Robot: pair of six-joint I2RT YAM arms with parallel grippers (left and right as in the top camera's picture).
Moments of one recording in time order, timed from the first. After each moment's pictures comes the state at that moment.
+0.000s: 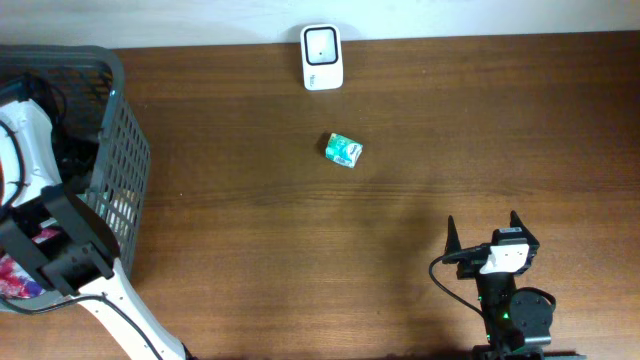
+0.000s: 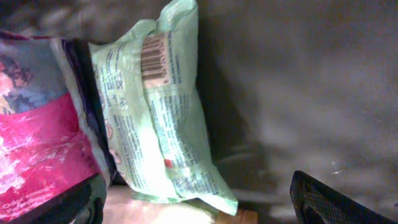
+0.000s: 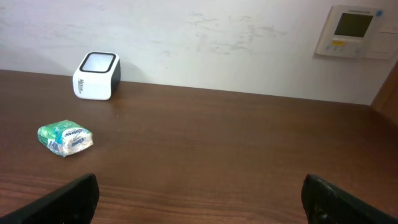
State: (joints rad) left arm 0.47 2.32 2.14 -1.45 -0.22 -0.70; right arm 0.01 0.01 0.01 -0.08 0.01 -0.09
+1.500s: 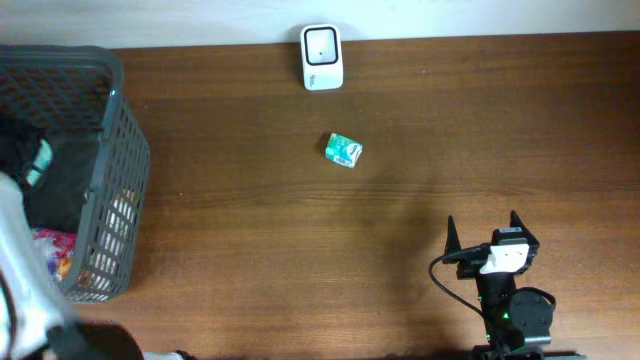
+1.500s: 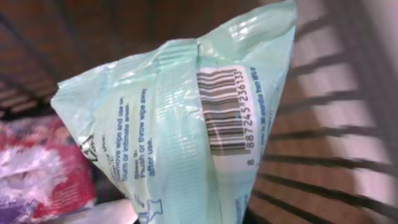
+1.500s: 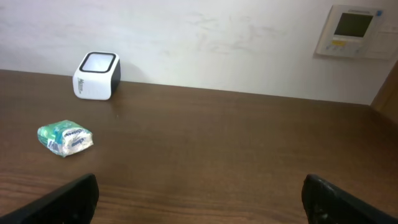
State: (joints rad) left arm 0.55 1.63 1.70 -0.96 -0.05 -0.62; right arm 0.01 0.01 0.01 -0.08 0.01 -0.09
